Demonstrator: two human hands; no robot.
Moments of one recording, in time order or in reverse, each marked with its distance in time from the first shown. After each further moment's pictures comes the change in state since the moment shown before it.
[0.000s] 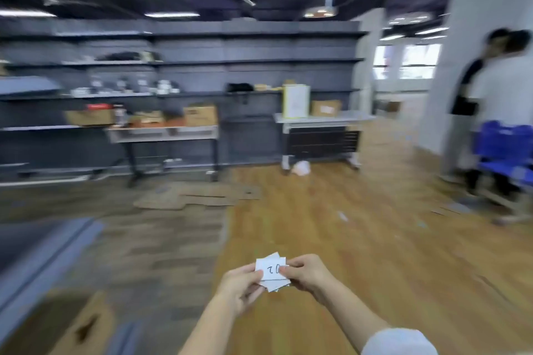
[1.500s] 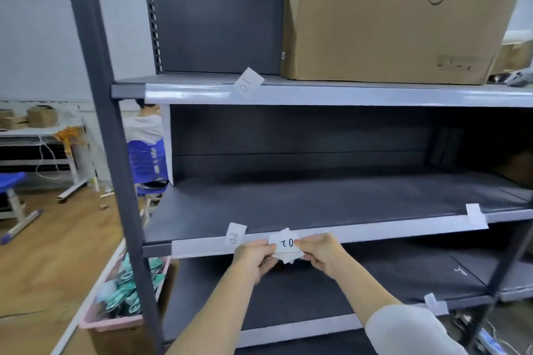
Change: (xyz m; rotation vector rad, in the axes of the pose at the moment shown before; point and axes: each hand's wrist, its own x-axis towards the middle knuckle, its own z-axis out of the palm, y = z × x) left_hand -0.469 -0.426 0.715 0.581 -1.356 -0.450; right_hand -0.759 0.288 -0.463 0.639 1.768 0.377
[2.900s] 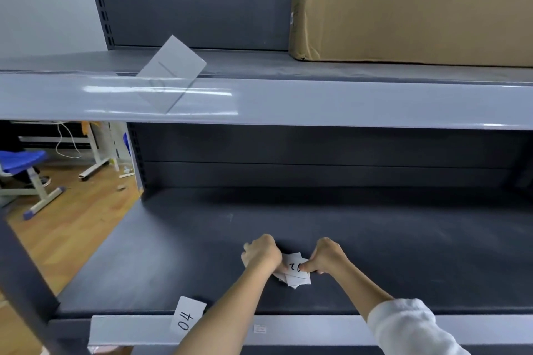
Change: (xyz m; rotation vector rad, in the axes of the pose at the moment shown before) left_hand 0.248 0.046 0.097 1.359 0.342 -0.007; right_hand 0.254 -0.066 -0.037 -0.935 -0.079 -0.029
